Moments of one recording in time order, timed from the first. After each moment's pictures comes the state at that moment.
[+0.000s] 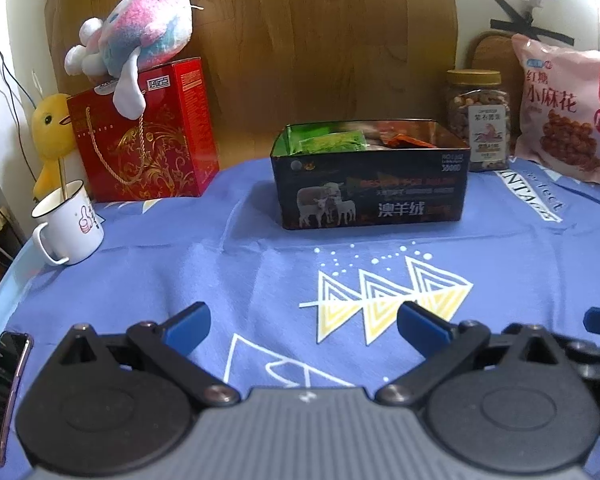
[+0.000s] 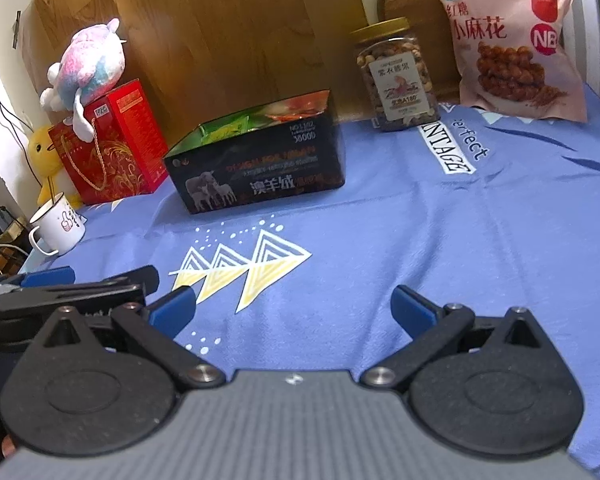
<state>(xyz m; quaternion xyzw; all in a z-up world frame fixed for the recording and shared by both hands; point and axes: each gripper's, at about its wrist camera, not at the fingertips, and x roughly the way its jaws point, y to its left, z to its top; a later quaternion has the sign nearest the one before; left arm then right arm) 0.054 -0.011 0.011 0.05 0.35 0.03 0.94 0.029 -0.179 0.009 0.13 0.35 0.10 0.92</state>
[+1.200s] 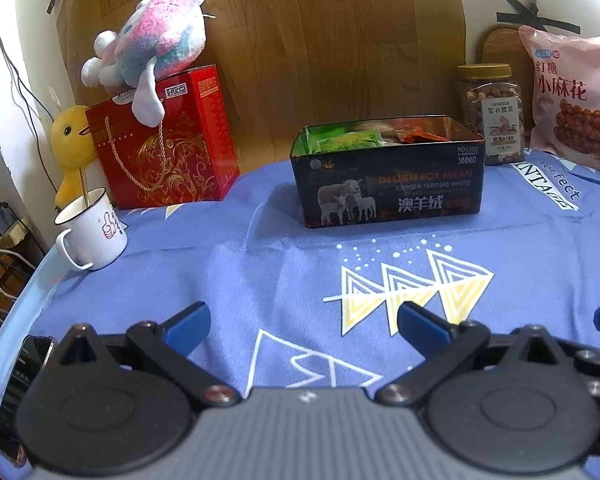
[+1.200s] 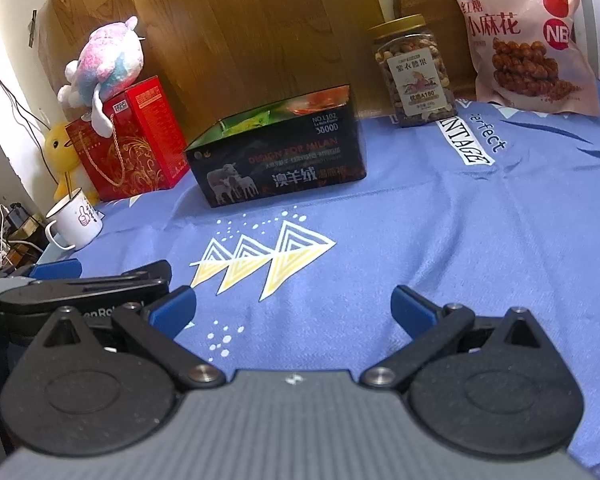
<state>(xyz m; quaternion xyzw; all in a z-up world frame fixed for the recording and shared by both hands) 0.045 -0.008 0.009 0.07 0.33 0.05 0.94 0.021 -0.172 0.008 0.13 0.34 0.12 0.92</state>
